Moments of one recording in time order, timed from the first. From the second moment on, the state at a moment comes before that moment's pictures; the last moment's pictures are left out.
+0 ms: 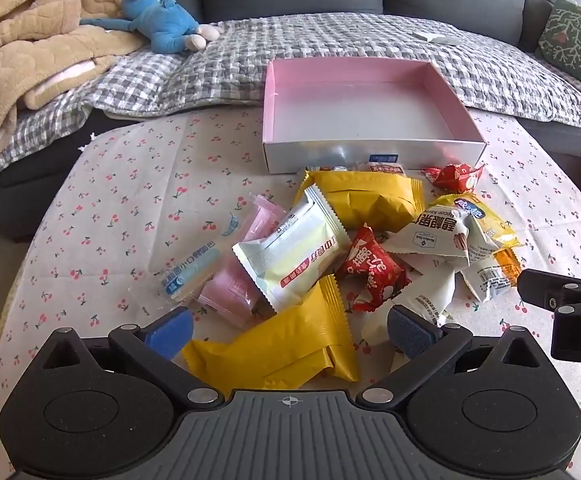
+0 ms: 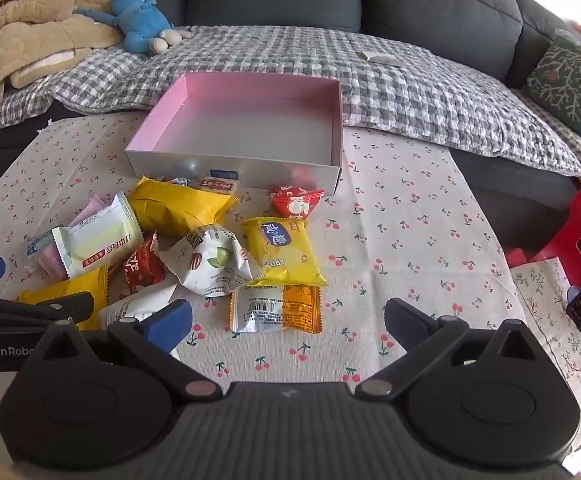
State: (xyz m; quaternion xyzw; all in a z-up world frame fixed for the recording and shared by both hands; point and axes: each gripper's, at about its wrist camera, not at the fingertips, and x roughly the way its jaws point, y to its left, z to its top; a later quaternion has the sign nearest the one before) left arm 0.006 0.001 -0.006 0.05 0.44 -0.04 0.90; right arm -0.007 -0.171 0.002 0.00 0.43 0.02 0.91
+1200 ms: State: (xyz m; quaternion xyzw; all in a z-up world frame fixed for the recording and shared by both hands) left arm 0.007 0.004 -0.005 0.05 0.44 -0.04 0.90; right arm -0.002 -0.169 0.000 0.00 0.44 0.02 0.90
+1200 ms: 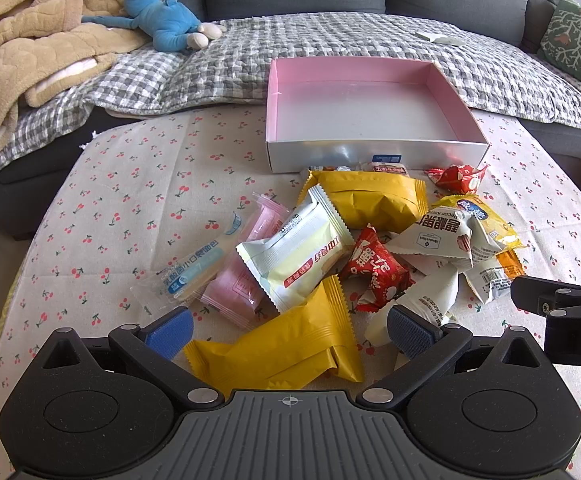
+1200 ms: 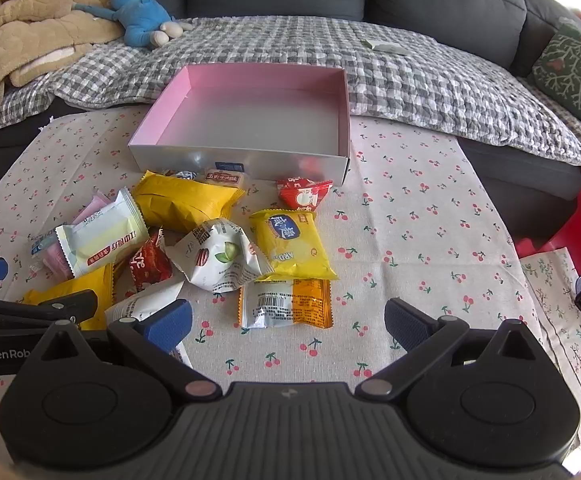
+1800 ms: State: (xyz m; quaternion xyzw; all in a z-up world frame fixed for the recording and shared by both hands) left arm 0.007 0.005 -0.005 0.05 0.44 -0.04 0.90; right arm -0.001 -0.169 -0.003 0.00 0.44 0.02 0.90
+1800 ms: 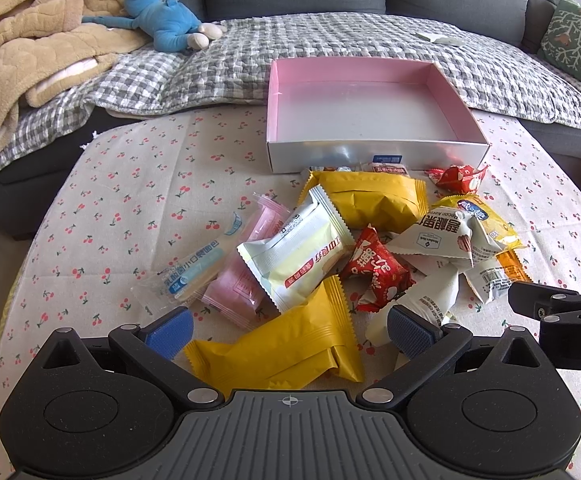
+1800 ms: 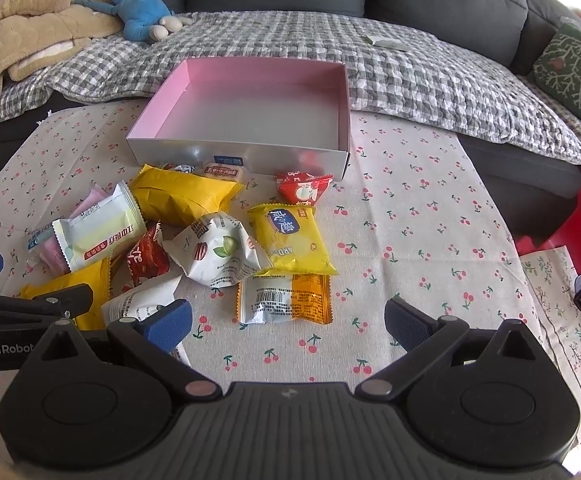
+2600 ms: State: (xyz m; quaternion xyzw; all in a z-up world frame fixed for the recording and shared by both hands) left arm 0.012 0.005 -0.004 0.07 0.44 -0.06 0.89; right arm 0.009 -0.181 -0.008 0.02 0.49 0.03 0.87
